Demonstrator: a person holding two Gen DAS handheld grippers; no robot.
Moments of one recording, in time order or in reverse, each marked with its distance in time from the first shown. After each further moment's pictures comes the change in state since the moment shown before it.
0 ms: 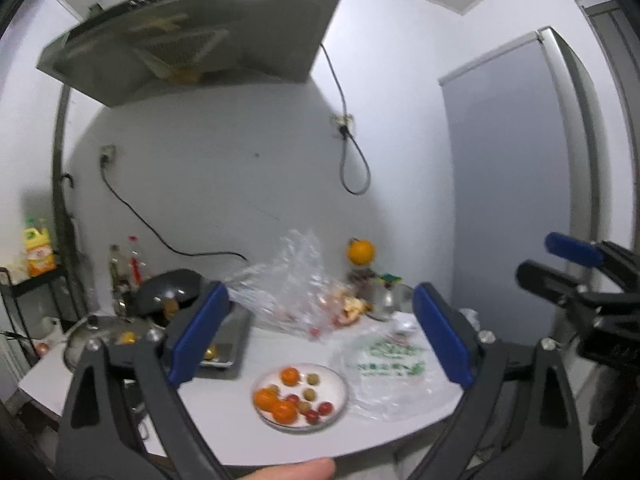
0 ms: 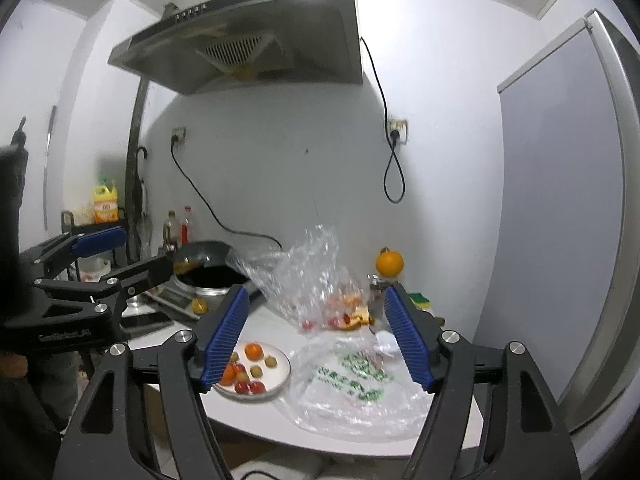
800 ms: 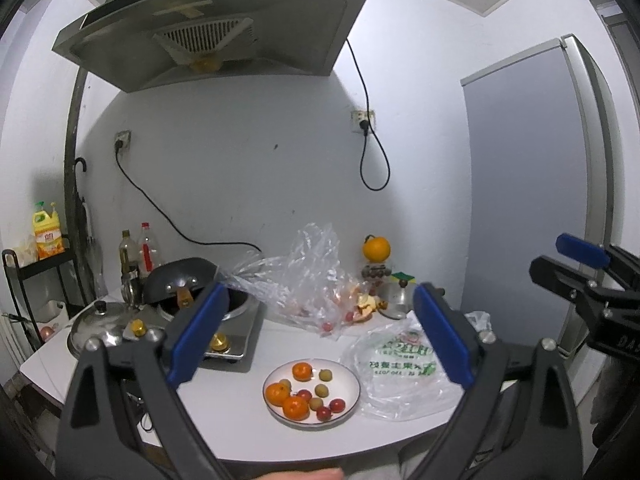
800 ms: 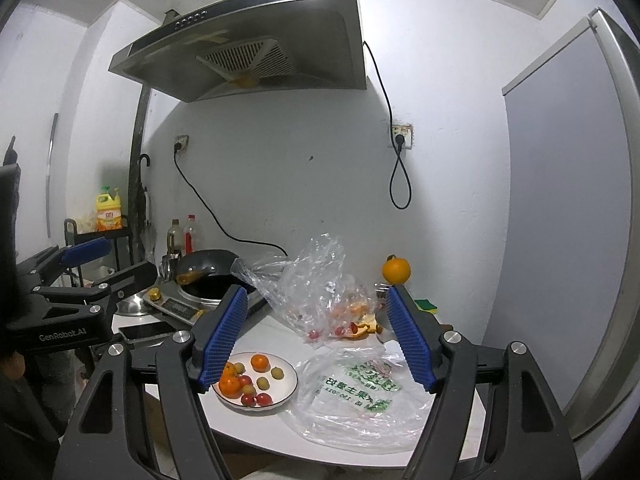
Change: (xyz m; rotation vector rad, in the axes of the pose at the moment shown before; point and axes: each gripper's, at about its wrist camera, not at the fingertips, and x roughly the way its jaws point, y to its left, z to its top) left arm 0.010 0.020 -0.007 -0.051 0.030 0.030; right arm 0.007 0.002 0.007 0.009 -0.010 0.014
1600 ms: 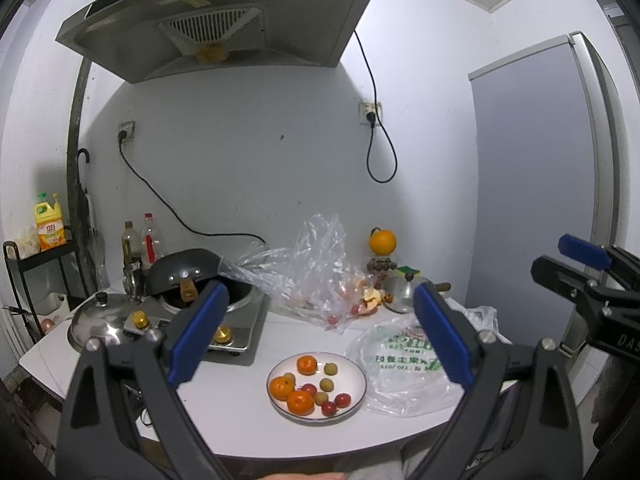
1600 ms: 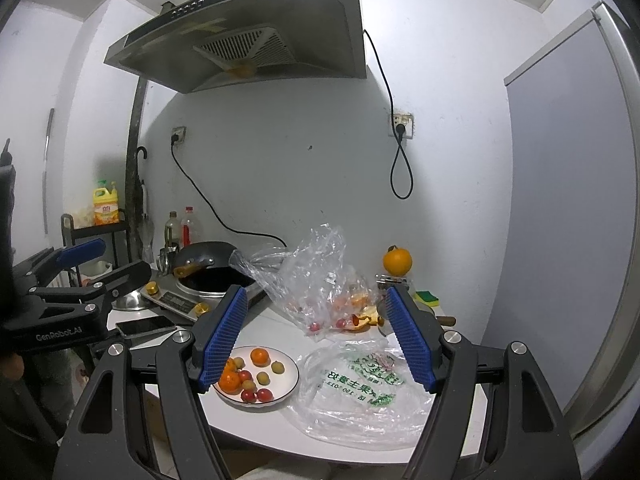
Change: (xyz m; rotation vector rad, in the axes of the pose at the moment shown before) left arm 0.009 0.011 -0.008 -0.012 0.026 0.009; right arm 0.016 0.003 -0.004 0.008 0.034 -0.006
